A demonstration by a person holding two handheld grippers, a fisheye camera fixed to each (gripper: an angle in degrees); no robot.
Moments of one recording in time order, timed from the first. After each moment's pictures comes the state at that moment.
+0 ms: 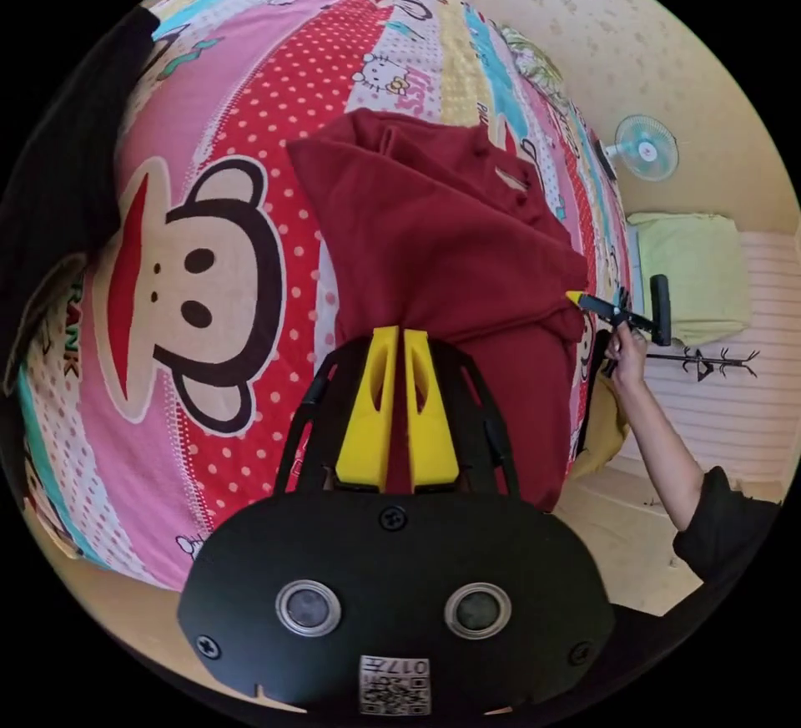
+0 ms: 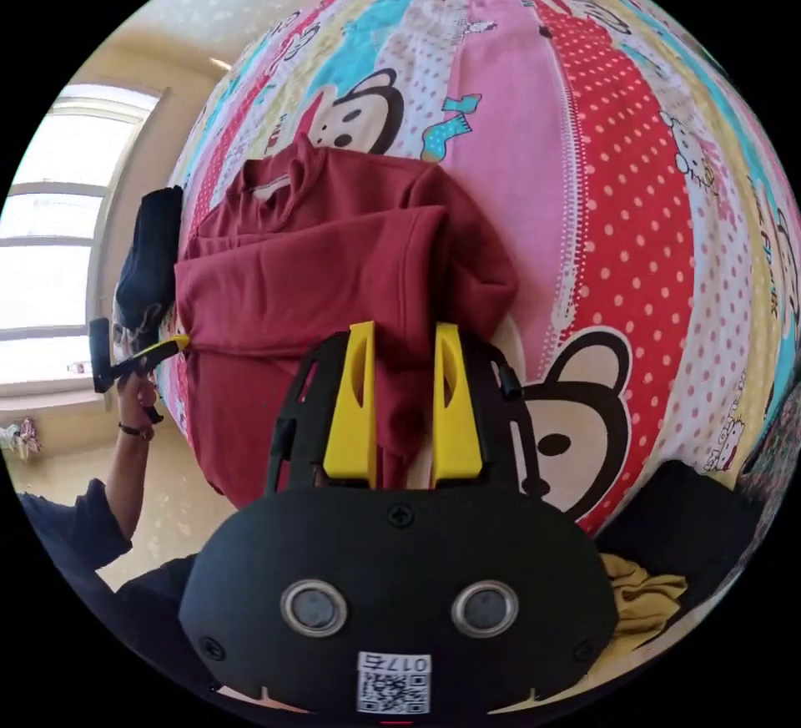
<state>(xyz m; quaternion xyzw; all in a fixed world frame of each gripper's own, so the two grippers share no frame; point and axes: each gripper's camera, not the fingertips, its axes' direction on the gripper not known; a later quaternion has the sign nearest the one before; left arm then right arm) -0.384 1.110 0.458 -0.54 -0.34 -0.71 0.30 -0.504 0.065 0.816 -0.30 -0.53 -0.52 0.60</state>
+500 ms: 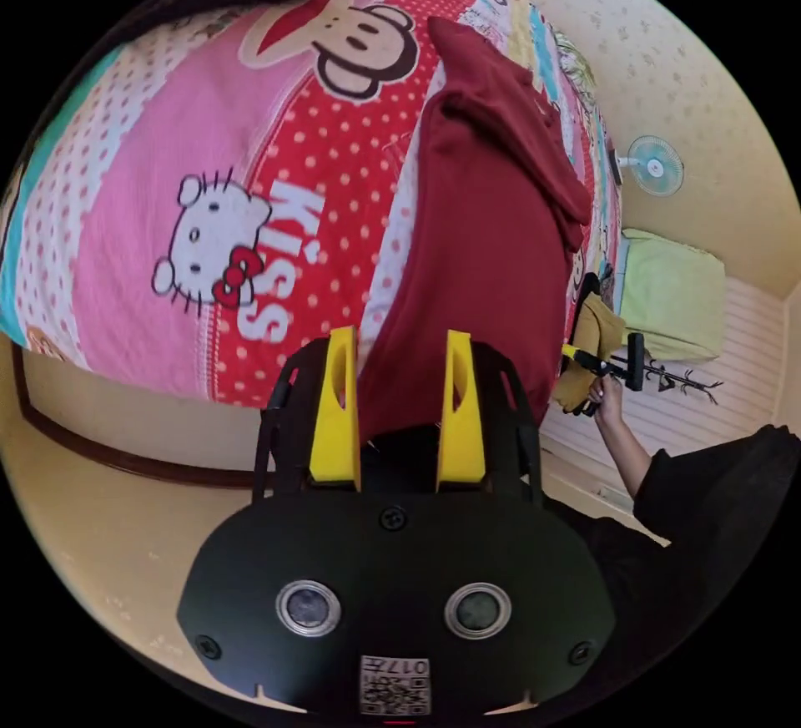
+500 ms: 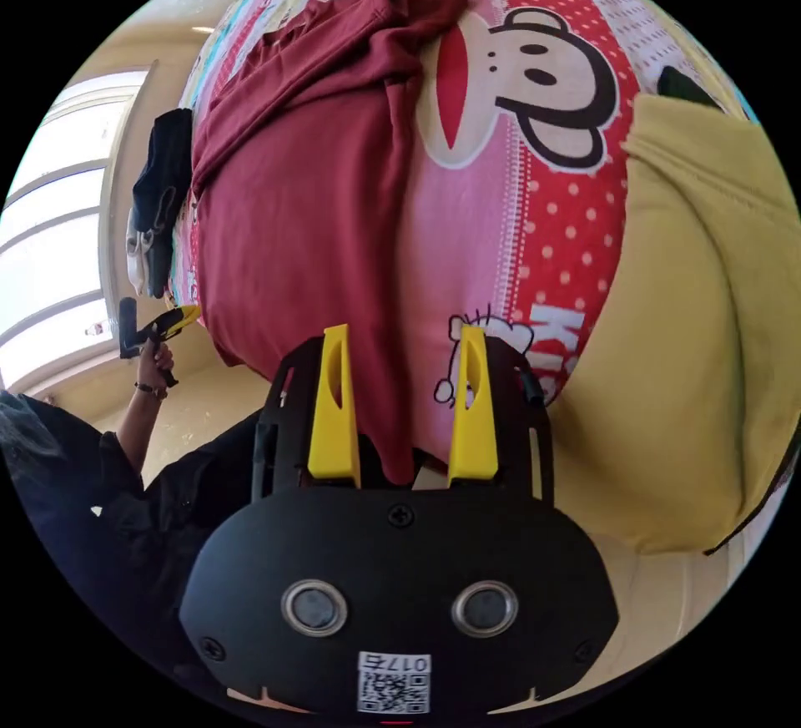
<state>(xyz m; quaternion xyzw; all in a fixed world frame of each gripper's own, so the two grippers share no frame) -0.240 0.980 0.416 -0.46 -0.31 -0.81 0.20 -0.241 0.103 0.864 -0.41 -0.48 -0.52 0.57</state>
